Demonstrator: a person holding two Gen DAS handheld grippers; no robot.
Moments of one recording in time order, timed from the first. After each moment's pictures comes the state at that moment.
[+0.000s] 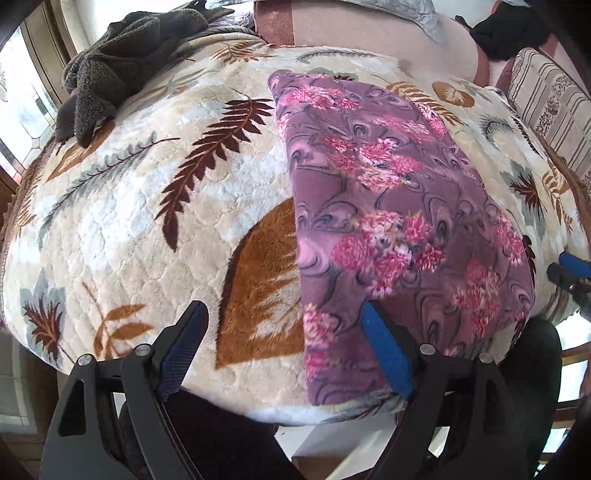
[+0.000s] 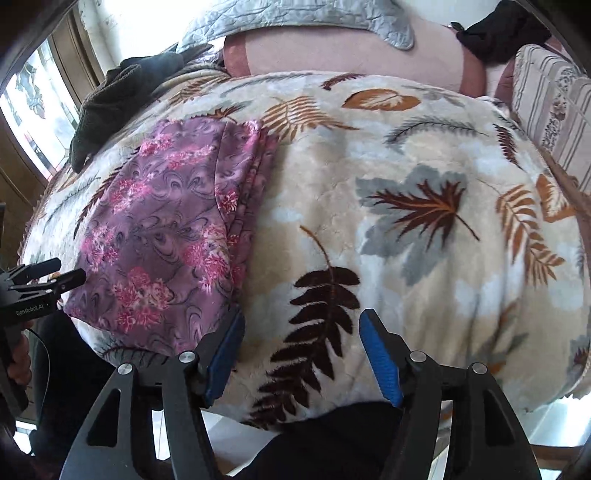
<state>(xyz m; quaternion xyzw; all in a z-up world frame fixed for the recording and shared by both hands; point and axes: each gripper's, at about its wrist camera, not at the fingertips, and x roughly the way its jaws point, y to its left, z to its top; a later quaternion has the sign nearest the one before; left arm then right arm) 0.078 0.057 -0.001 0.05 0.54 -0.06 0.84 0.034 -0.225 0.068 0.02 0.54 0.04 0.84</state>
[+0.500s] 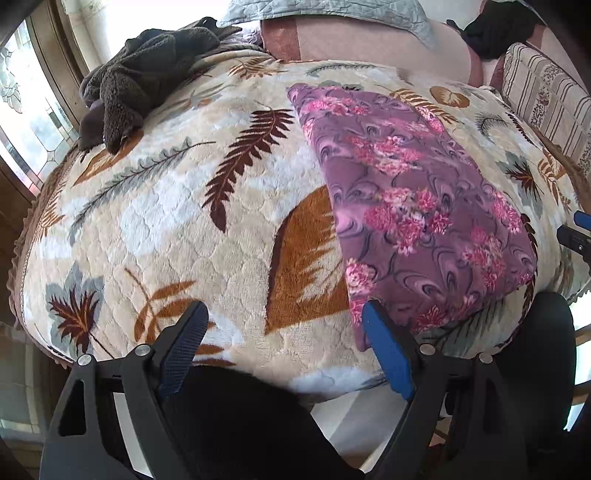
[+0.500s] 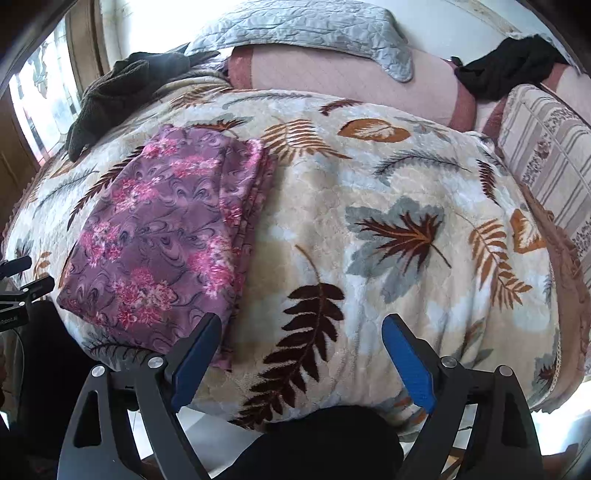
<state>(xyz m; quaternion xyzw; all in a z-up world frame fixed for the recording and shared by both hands) 0.046 0.083 0.008 0.08 0.51 -0.05 0.86 0.028 -0.203 0.086 -0.04 0.52 0.02 0.86</state>
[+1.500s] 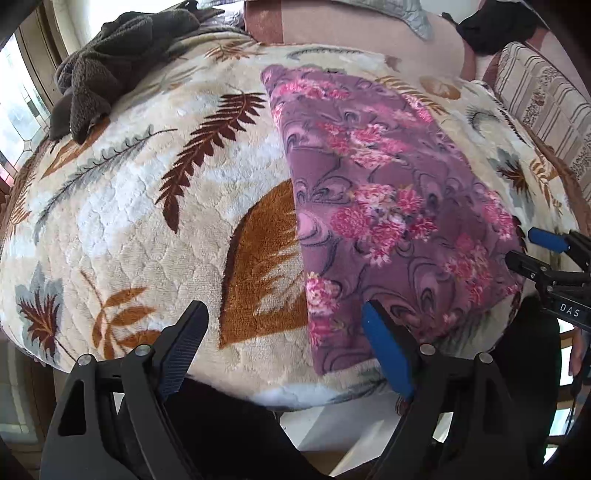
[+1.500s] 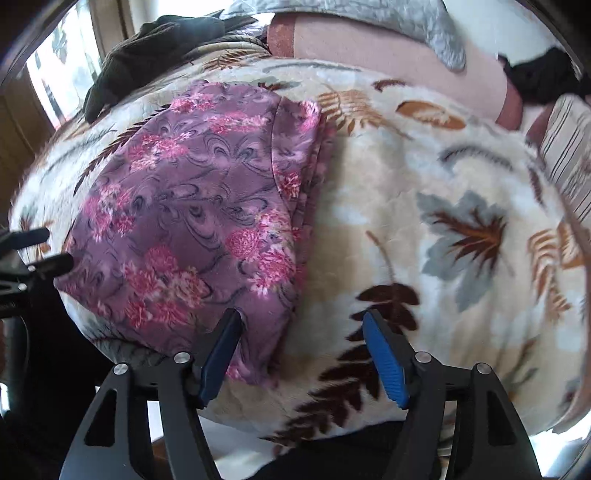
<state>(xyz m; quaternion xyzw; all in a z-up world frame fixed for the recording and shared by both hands) 0.056 0.060 -0.004 0.05 0.53 -0.08 0.84 0.044 -0.158 0.047 -0.07 0.54 0.06 0.83</state>
